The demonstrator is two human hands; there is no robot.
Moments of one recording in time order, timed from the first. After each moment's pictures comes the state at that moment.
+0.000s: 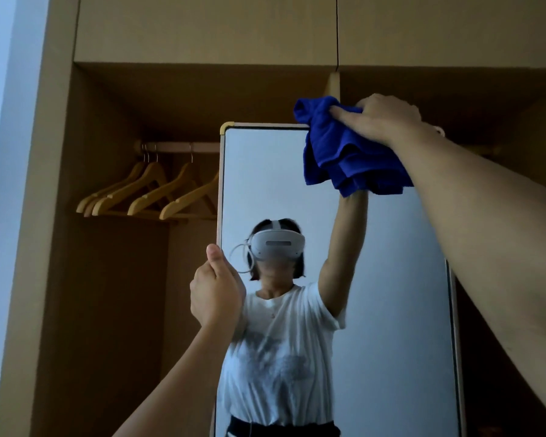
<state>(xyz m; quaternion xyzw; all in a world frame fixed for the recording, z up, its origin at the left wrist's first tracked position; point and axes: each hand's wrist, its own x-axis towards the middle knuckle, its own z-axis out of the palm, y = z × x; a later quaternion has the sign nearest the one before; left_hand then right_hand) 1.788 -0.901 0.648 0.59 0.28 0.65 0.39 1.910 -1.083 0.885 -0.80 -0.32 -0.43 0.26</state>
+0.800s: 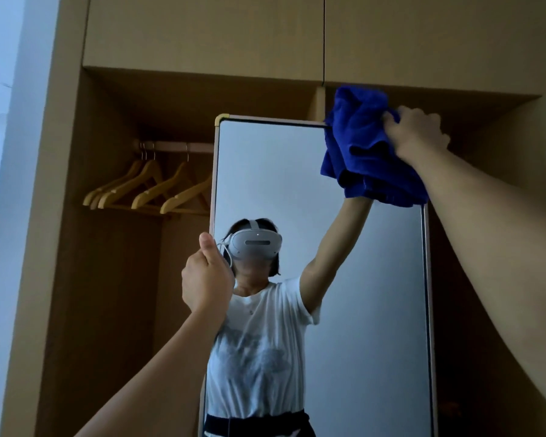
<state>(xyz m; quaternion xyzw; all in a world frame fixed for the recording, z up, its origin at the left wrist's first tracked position) 1.748 -0.933 0.649 0.59 0.26 0.64 0.40 1.902 -1.152 0.853 -0.79 -0.22 -0.43 0.38</state>
